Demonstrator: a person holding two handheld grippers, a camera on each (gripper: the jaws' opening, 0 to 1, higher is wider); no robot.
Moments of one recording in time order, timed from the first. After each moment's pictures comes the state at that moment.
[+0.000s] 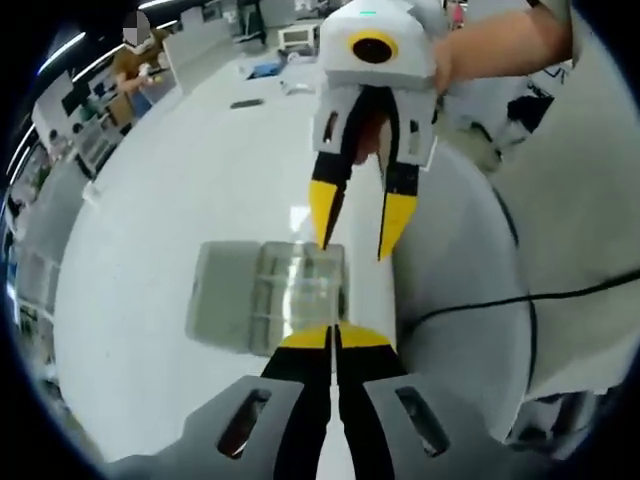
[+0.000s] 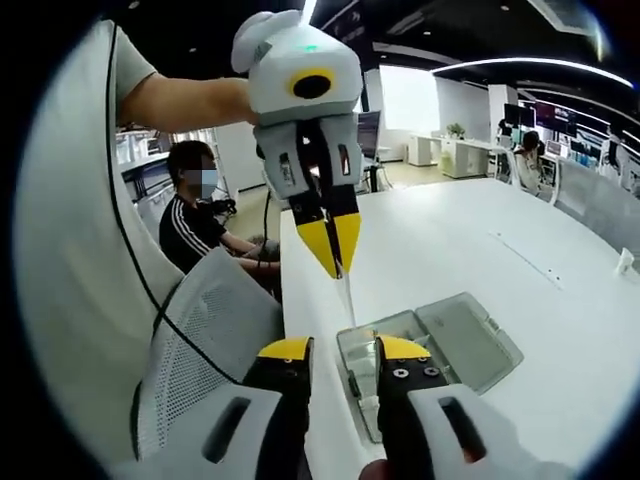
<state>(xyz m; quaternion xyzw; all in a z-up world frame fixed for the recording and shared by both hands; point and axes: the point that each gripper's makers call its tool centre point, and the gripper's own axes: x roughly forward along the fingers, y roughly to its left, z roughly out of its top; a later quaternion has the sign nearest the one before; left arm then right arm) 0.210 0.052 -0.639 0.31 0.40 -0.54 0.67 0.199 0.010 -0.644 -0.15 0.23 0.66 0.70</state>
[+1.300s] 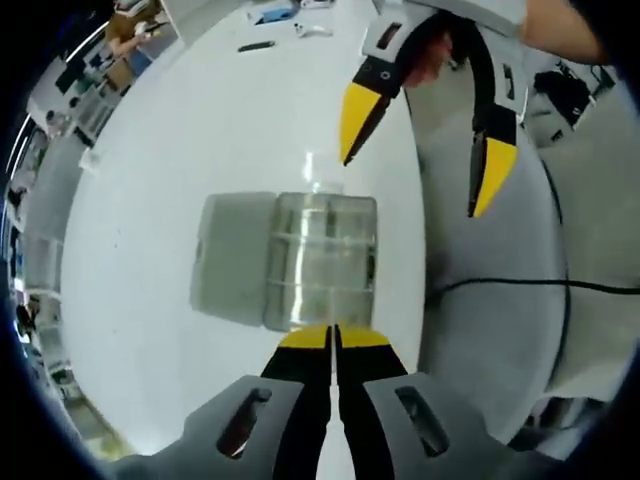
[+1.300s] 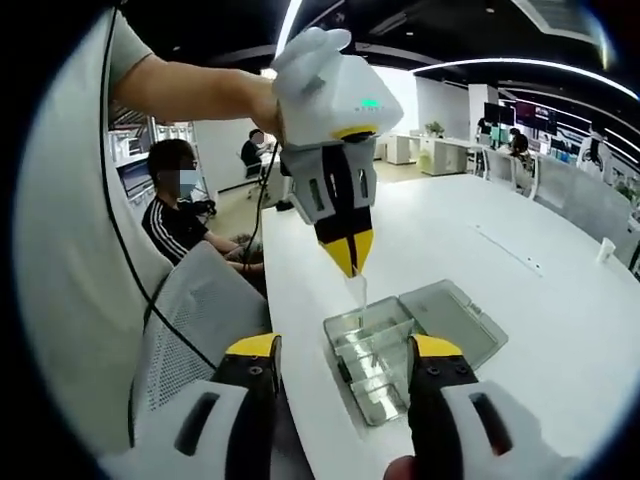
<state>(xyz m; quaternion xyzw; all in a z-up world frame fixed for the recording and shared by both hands) 0.231 0.065 -0.681 0.37 0.47 -0.48 0.64 0.201 -0.008 -0.653 -0.15 0.24 0.62 0.73</state>
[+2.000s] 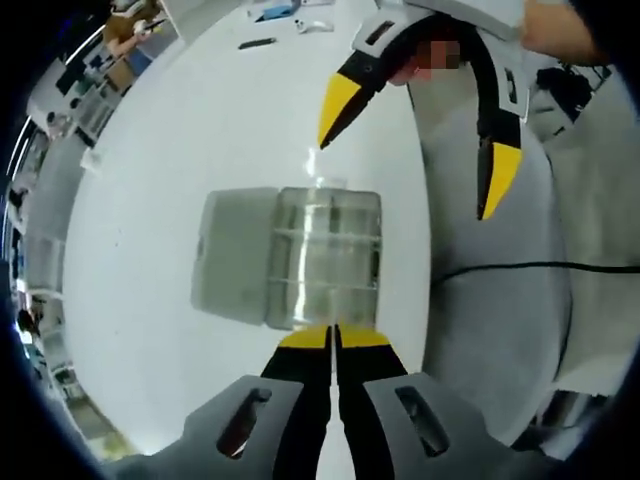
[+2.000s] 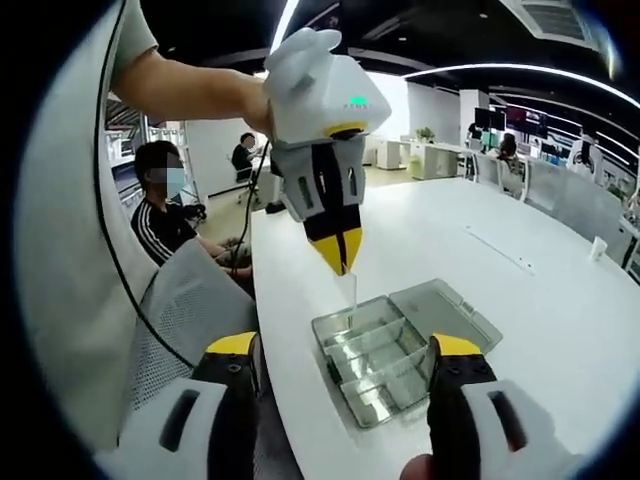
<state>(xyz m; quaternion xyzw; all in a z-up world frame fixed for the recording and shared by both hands) 0.235 0.068 -0.684 0.38 0.47 -0.48 0.64 0.210 -0.008 -0.660 -0.15 0.22 0.61 0.75</state>
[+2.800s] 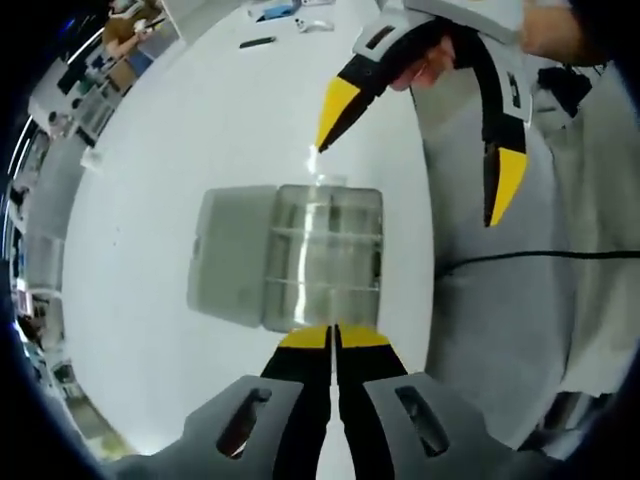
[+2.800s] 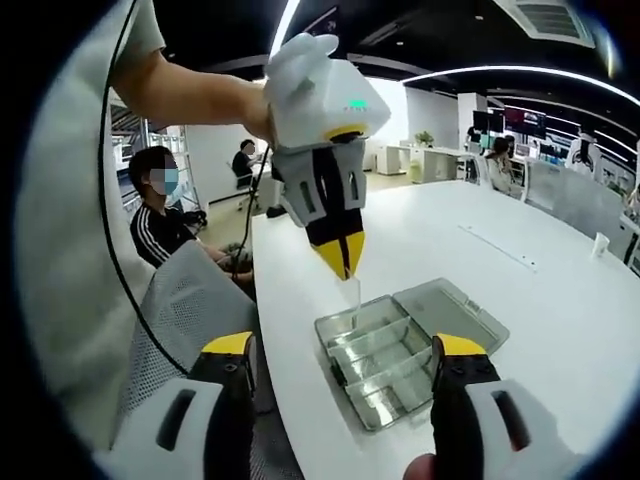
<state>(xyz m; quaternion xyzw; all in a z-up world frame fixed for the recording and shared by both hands) 0.235 0.068 -0.695 0.38 0.46 -0.47 0.65 0.206 -0.005 -0.671 -0.14 0.22 0.61 0.75</state>
